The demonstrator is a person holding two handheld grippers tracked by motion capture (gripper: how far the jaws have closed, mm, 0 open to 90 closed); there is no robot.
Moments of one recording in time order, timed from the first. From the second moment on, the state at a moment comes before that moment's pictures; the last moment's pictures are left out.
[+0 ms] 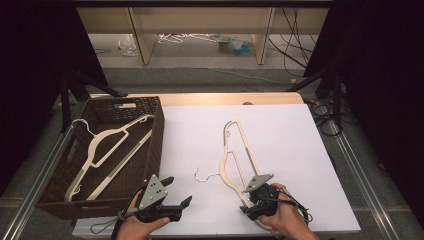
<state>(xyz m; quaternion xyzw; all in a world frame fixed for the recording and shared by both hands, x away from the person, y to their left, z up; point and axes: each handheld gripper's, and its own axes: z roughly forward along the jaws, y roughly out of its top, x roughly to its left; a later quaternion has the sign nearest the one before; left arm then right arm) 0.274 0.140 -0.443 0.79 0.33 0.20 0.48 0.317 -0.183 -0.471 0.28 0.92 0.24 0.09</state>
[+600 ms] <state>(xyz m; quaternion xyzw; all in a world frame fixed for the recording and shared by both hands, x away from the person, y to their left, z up) 0.276 0.141 -0.447 0.79 0.33 0.20 0.47 0.339 -0.205 -0.463 0.34 0.92 0.21 0.04</state>
